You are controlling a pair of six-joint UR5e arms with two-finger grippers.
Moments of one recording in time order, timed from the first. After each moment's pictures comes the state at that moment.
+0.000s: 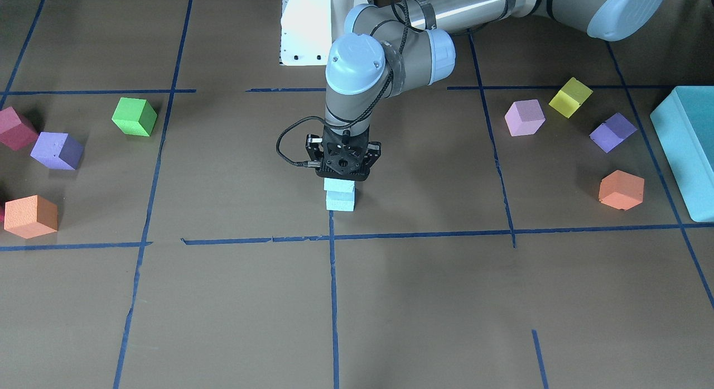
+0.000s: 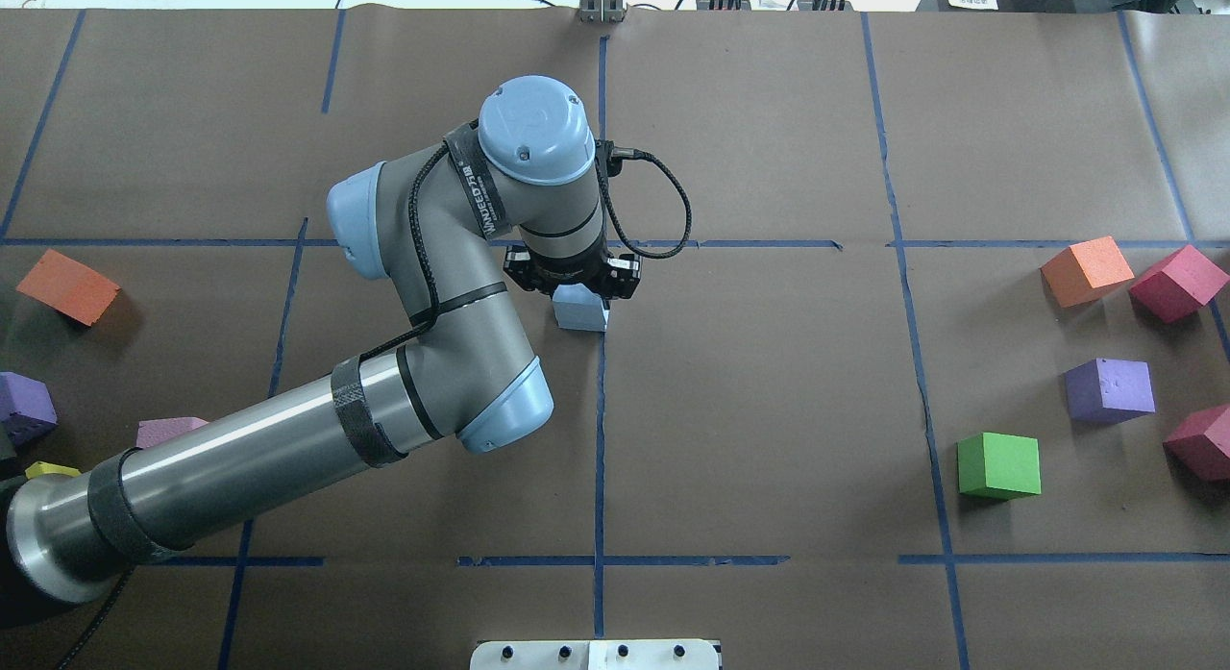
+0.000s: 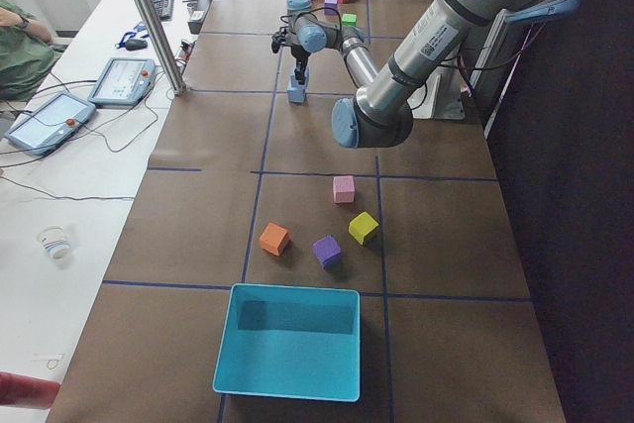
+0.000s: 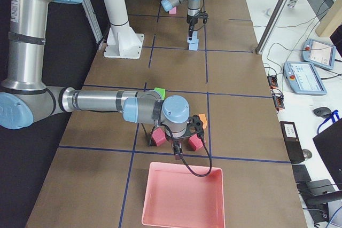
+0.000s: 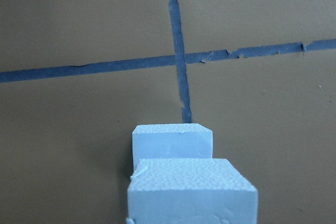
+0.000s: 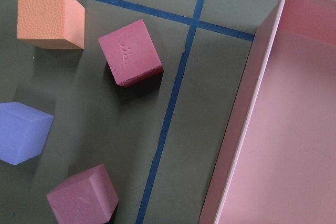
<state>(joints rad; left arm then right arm) -0.58 -2.48 -1.42 -1.60 -1.98 -1.06 1.63 -1.75 1.78 -1.65 2.36 -0.33</state>
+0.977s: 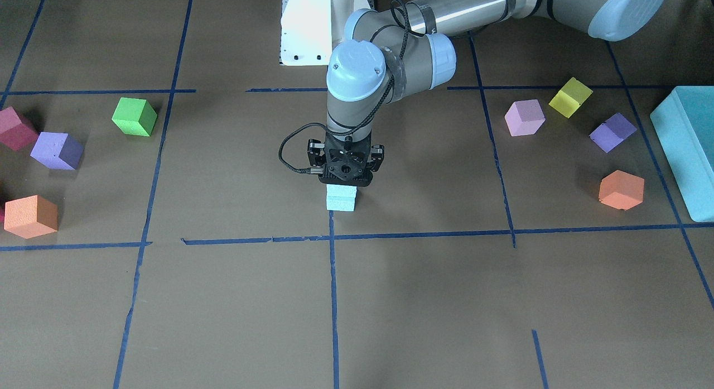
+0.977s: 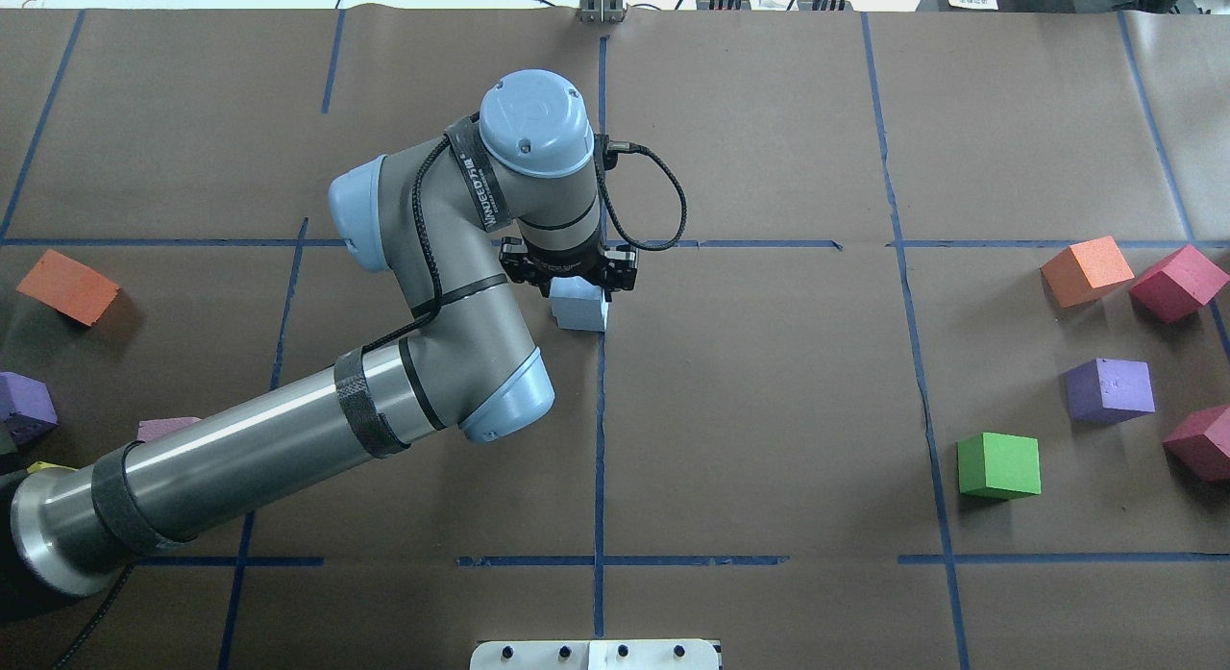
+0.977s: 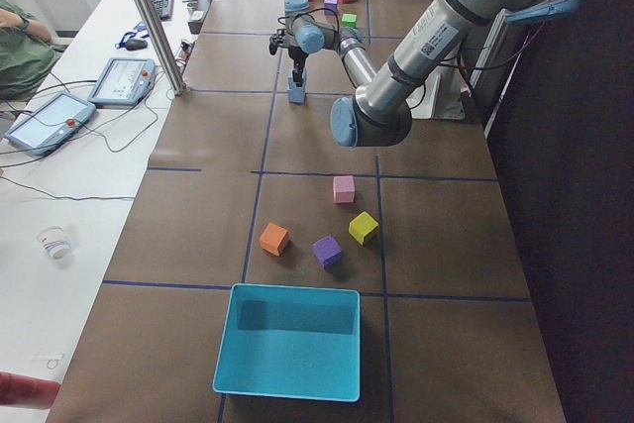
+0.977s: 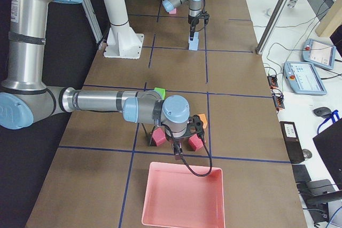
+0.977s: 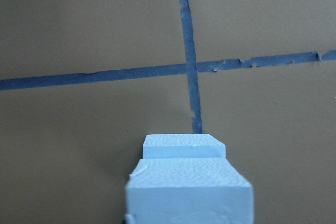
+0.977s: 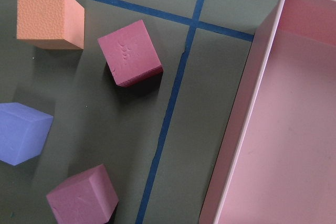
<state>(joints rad) -0.59 -2.49 -1.40 -1.60 -1.97 -1.06 1.63 -1.75 1.78 -1.65 2.36 -0.33</state>
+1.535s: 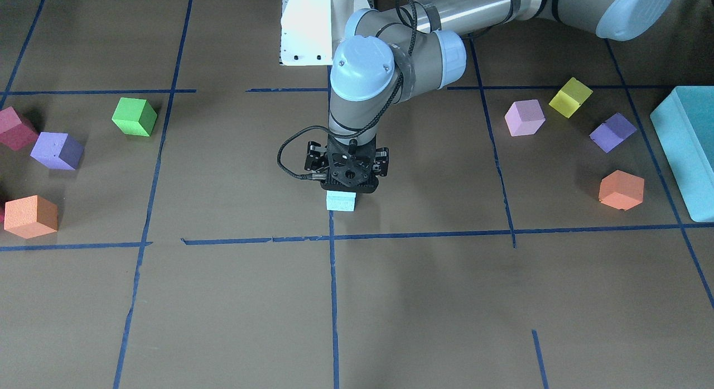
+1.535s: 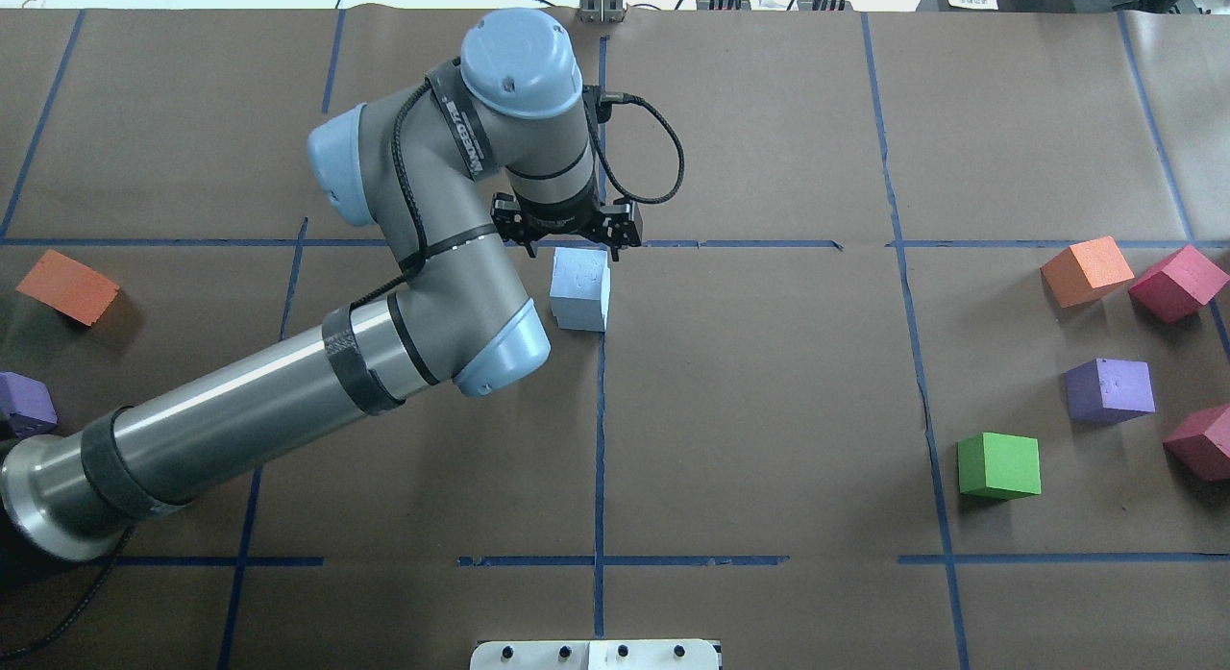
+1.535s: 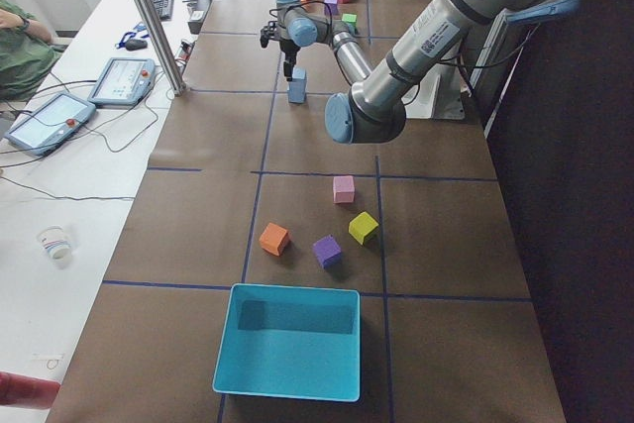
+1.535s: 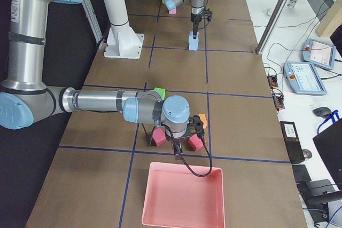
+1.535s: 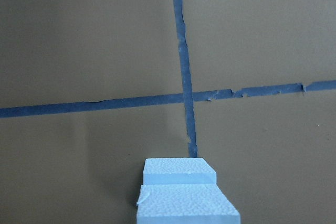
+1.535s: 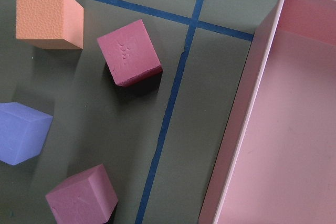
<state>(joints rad) -0.67 -2.52 -1.40 -1.57 -2.04 -1.03 1.63 -1.75 1.78 -1.65 2.36 -0.33</state>
